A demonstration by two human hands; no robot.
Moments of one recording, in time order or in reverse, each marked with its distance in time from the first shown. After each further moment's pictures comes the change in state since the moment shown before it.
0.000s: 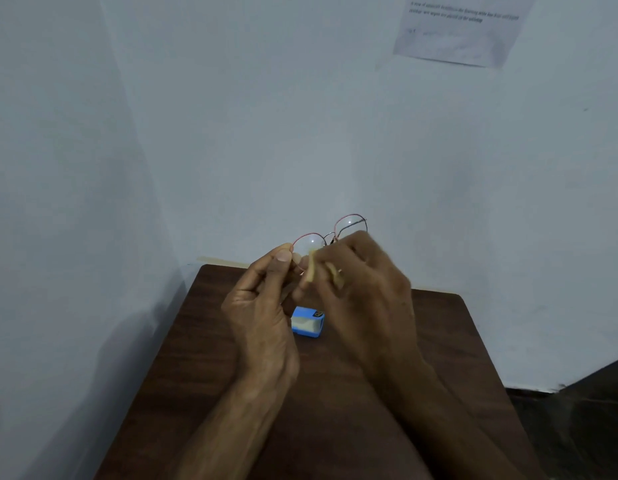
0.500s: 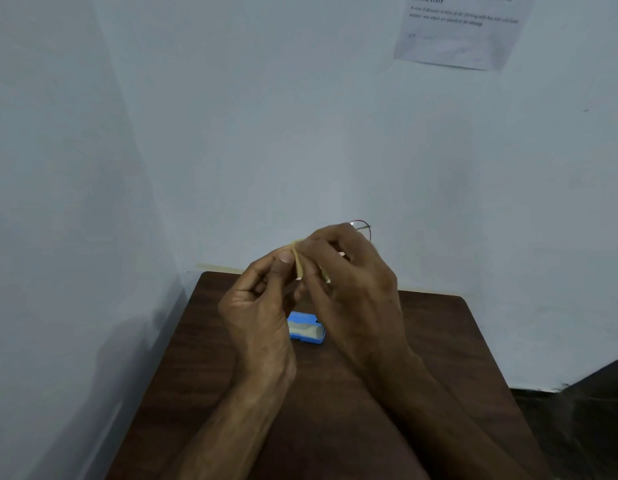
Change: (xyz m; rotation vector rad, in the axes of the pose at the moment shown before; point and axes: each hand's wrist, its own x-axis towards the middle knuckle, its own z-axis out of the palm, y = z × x) left_hand 0.013 0.007 -0.002 0.118 -0.040 0.078; right_hand 0.017 -0.013 0.014 0.008 0.019 -0.116
